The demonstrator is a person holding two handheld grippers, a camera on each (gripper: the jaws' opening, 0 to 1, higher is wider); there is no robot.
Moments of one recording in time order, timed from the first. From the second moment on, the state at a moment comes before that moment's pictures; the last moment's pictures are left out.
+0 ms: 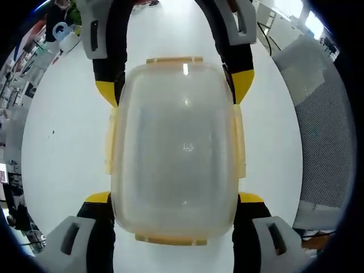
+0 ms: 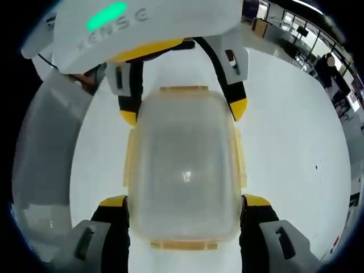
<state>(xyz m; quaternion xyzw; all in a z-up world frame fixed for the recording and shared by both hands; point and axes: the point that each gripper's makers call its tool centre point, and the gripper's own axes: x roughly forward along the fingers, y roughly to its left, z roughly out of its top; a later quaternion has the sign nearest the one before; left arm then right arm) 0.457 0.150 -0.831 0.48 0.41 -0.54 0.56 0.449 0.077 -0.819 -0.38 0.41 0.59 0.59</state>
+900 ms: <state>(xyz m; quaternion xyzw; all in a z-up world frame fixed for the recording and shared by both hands) 0.449 0.156 -0.838 0.48 0.43 -0.53 0.55 0.444 0.075 -0.823 -0.38 0.40 0.59 0.59</state>
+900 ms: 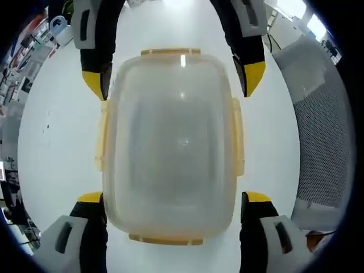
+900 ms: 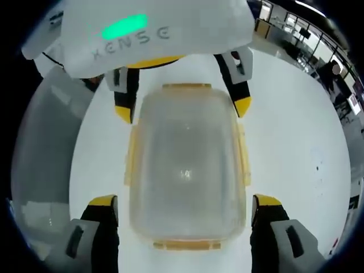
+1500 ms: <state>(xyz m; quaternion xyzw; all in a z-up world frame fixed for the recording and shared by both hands) 0.454 0.155 -0.828 0.46 0.42 -0.53 0.57 0.449 0.082 -0.813 -0.35 0.38 0.59 0.62</state>
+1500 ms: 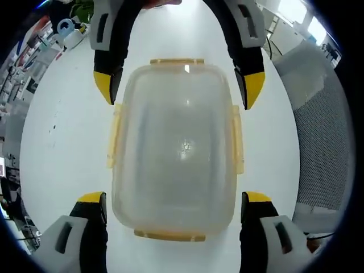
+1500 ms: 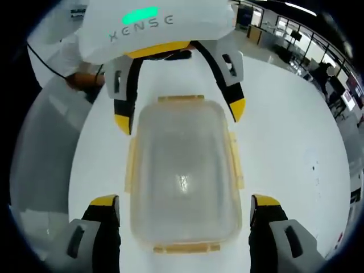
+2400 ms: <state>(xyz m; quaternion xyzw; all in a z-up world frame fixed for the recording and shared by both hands) 0.457 0.163 -0.814 0.37 0.39 -0.51 0.67 0.452 0.080 -0.786 -0.24 0.32 0.58 0.71</state>
